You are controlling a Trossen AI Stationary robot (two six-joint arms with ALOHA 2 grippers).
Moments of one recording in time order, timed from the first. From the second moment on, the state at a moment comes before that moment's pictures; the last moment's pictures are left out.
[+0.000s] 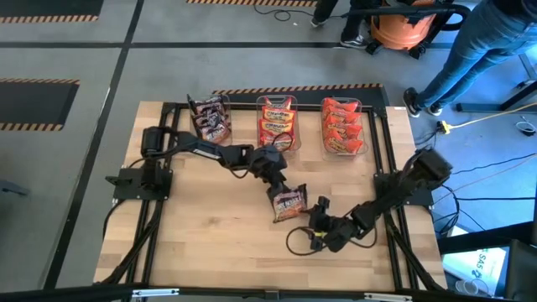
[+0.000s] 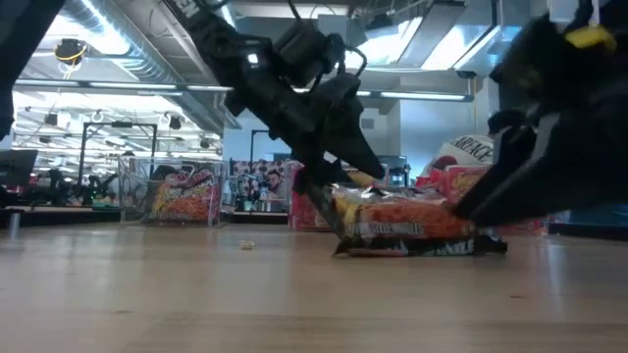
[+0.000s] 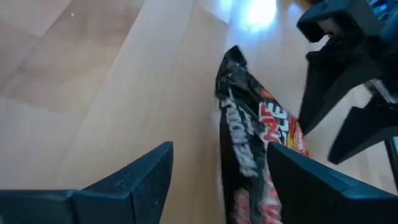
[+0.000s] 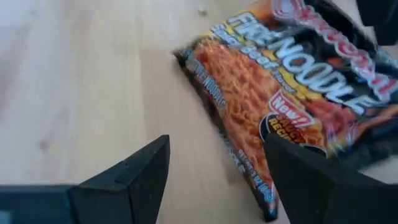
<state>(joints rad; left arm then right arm) 0.11 1.94 1.12 0.15 0.28 -0.44 0.66 1.74 0.66 0.23 0.68 0.57</state>
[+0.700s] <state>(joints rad) 0.11 2.00 1.12 0.23 0.57 -0.59 0.64 1.83 0.66 0.27 0.75 0.57</state>
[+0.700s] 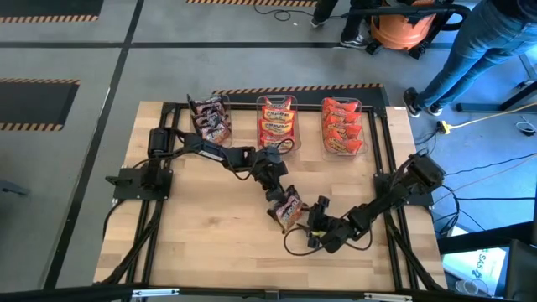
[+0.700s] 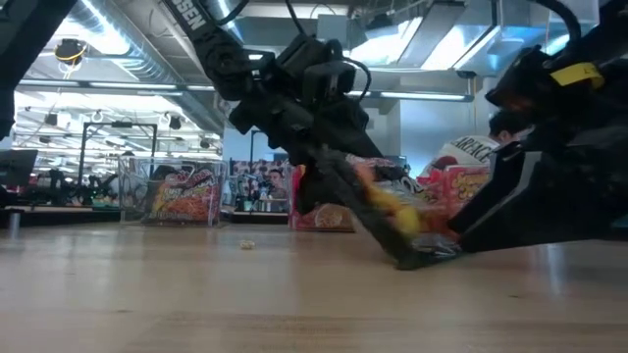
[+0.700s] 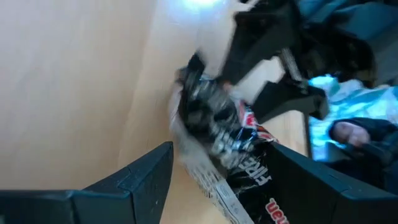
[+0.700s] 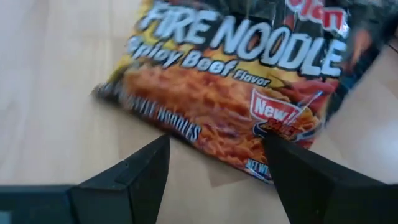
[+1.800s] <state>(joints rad) 0.04 2.08 1.12 0.31 0.51 -0.86 0.63 1.83 0.66 0.34 0.77 0.54</state>
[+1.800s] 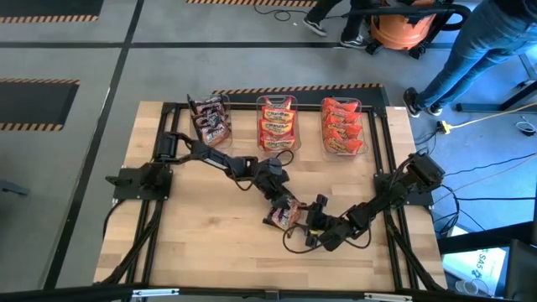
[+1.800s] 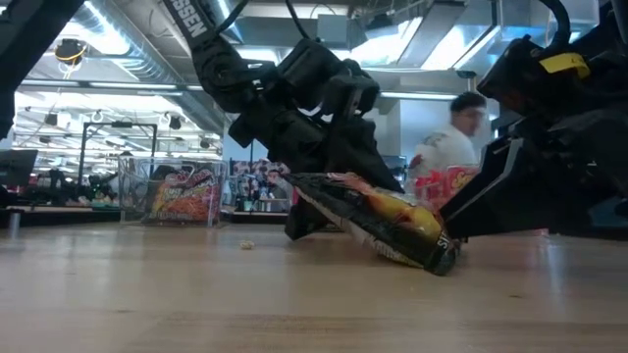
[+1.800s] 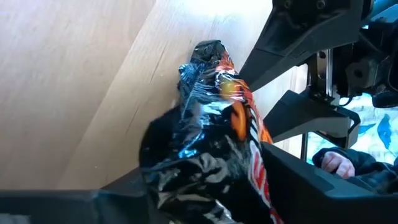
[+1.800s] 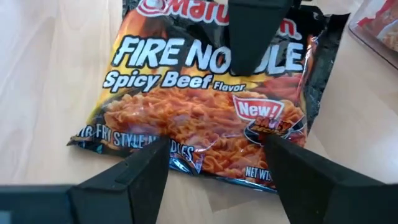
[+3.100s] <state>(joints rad) 0.07 1.67 1.12 -0.14 0.32 -0.23 0.68 1.55 0.68 -0.15 0.83 0.63</state>
